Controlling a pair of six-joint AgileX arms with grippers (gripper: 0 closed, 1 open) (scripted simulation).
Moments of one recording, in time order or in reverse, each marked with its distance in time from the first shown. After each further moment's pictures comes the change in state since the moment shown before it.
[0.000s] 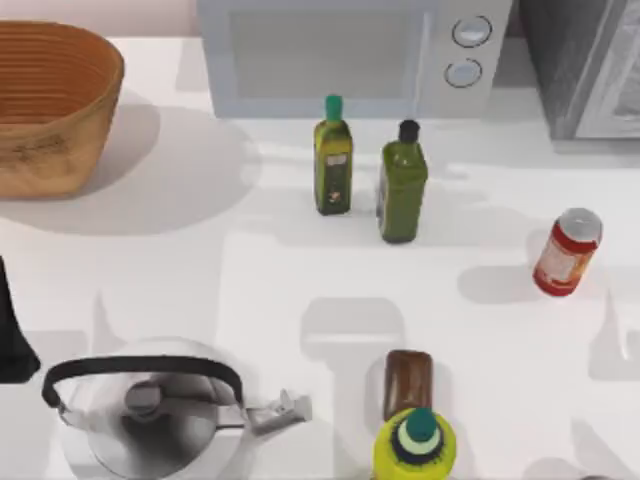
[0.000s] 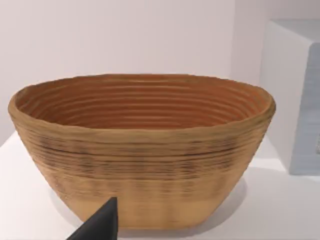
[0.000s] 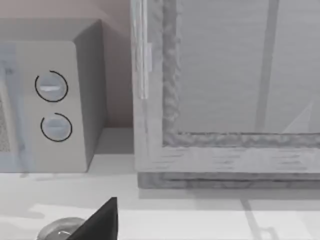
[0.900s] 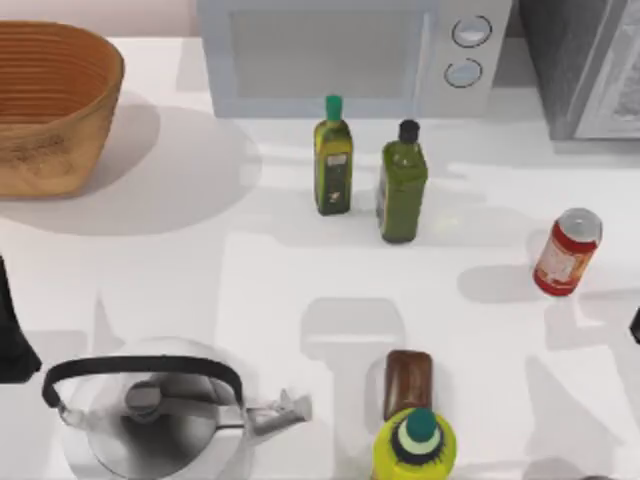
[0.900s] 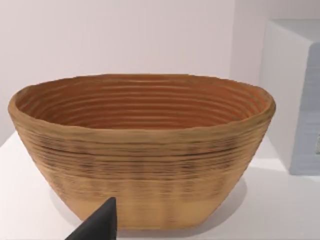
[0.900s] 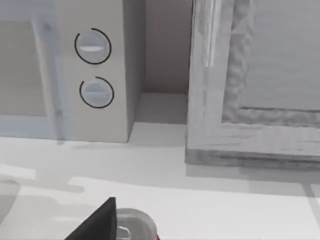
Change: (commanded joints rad) left arm 0.000 0.000 0.000 0.000 0.000 0.000; right arm 0.217 0.735 0.050 0.578 0.144 0.015
